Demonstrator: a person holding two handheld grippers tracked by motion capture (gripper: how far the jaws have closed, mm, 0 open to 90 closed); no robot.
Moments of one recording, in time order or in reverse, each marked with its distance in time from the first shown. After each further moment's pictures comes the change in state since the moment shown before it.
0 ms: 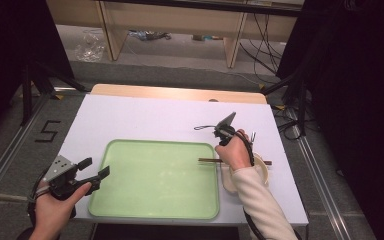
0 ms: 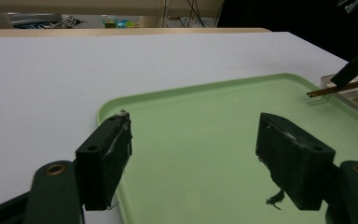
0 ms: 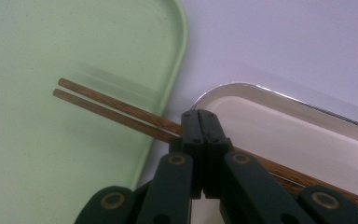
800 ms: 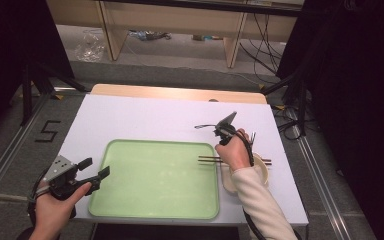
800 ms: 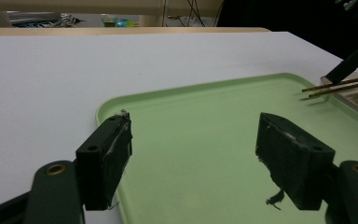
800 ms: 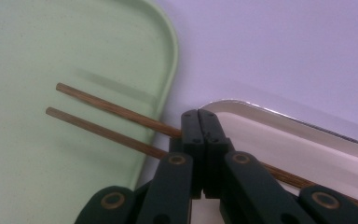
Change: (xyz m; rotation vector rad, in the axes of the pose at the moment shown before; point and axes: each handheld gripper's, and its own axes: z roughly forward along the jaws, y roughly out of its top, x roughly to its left) left arm 0.000 0.000 0.000 0.004 -0.002 -0.001; right arm -0.001 0.003 0.000 -0.042 -0.023 0.010
